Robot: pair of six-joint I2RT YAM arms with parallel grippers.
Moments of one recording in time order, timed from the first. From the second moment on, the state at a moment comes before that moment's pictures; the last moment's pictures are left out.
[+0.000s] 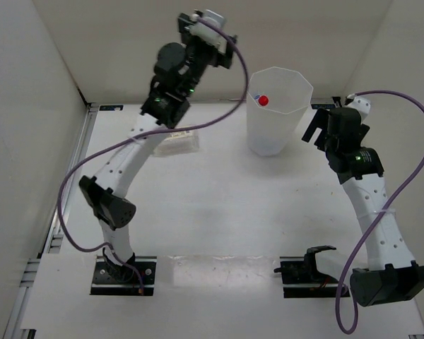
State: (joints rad) left arm -0.65 1.86 2.19 0.05 -0.12 0.29; right arm 0.18 1.11 1.29 -0.72 0.41 0.38
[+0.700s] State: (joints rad) left arm -0.28 2.28 2.16 -0.99 0.15 1.15; right arm 0.23 1.24 1.29 -0.74 0.27 0.26
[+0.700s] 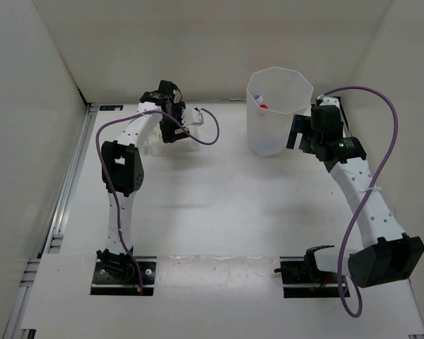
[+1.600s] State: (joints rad) left arm -0.30 2.37 2.22 -0.95 0.21 1.09; right arm 0.29 1.31 1.28 -0.77 0.27 0.24
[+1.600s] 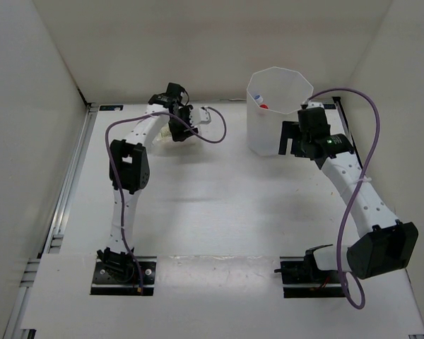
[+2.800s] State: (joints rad) left arm -0.75 2.17 2.39 0.25 0.09 0.10; right arm 0.31 0.88 1.08 -0.88 0.54 0.52
